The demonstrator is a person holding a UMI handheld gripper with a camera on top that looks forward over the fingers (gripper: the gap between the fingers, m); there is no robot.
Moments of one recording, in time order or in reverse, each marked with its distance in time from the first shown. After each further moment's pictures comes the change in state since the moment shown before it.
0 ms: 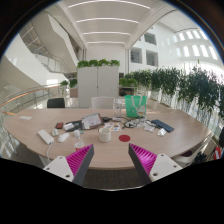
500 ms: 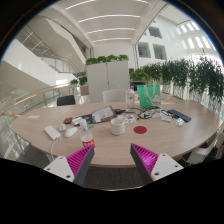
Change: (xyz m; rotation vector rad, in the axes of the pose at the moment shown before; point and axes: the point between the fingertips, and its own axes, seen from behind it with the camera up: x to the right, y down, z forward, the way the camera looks) arm -0.035 0.065 0.062 -0.031 -0.151 0.055
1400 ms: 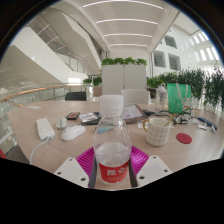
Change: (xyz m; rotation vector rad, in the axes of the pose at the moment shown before) arm -0.123 0.044 0.251 0.079 -0.109 -0.128
